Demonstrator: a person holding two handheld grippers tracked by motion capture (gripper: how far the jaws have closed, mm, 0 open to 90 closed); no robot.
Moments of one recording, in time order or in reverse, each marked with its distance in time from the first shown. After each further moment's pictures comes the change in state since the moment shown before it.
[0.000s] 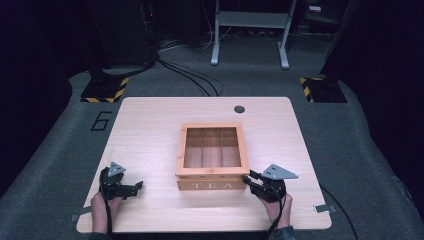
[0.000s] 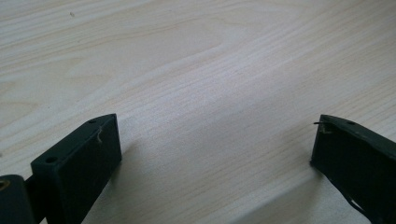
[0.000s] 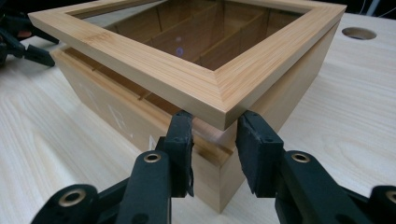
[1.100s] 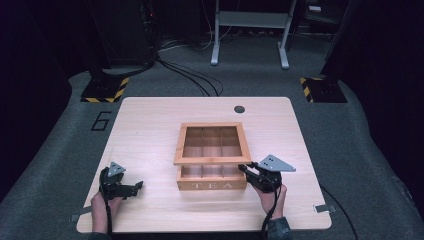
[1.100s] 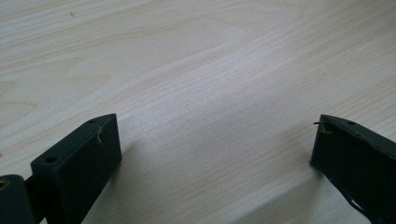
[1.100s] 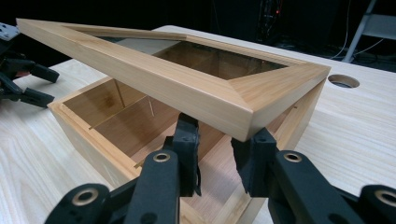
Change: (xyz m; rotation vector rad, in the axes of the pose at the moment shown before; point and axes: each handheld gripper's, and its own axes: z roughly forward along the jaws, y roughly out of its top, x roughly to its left) left arm 0.000 0.000 0.000 0.000 0.000 0.000; right arm 0.003 0.030 0.010 -0.102 -0.028 -0.023
